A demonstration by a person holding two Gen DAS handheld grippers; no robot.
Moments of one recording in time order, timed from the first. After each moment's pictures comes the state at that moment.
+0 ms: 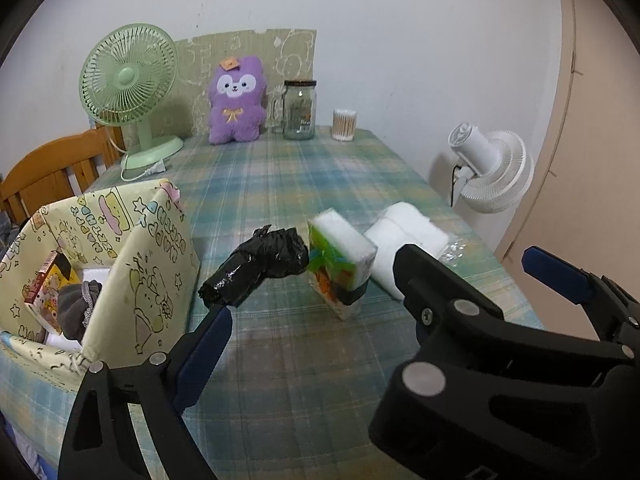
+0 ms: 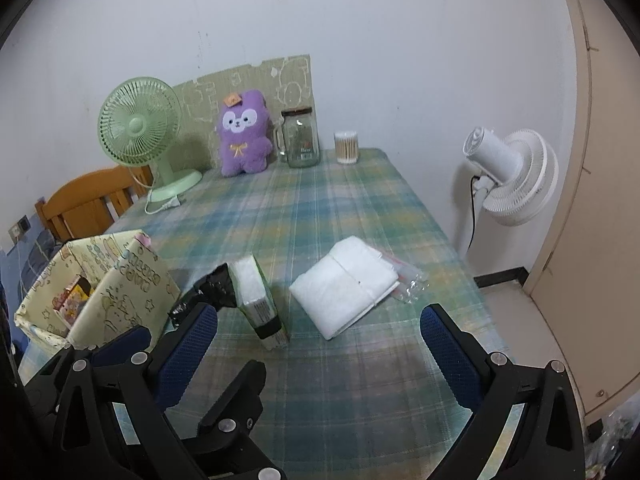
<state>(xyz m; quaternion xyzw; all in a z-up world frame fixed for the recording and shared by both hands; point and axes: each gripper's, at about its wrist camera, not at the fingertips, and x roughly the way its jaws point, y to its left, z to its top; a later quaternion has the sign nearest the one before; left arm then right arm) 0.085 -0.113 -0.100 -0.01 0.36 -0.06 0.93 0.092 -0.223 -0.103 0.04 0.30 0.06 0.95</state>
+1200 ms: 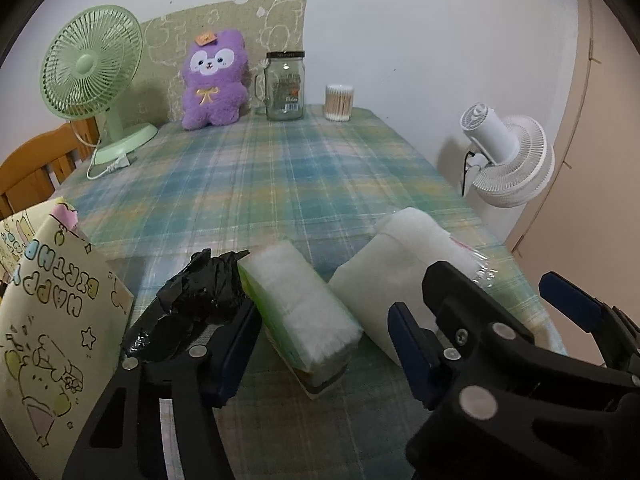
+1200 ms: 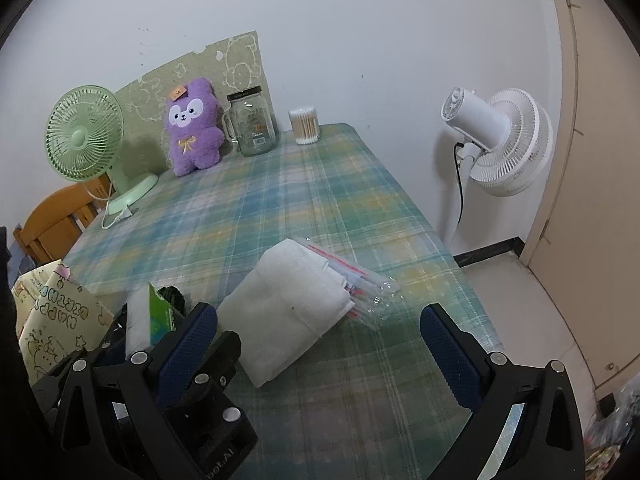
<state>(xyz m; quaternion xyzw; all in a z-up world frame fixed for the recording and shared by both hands) 0.162 -0.145 -0.131 -0.01 0.39 -0.05 0.92 0.160 -0.263 -0.136 0.09 0.33 0.03 0.94</state>
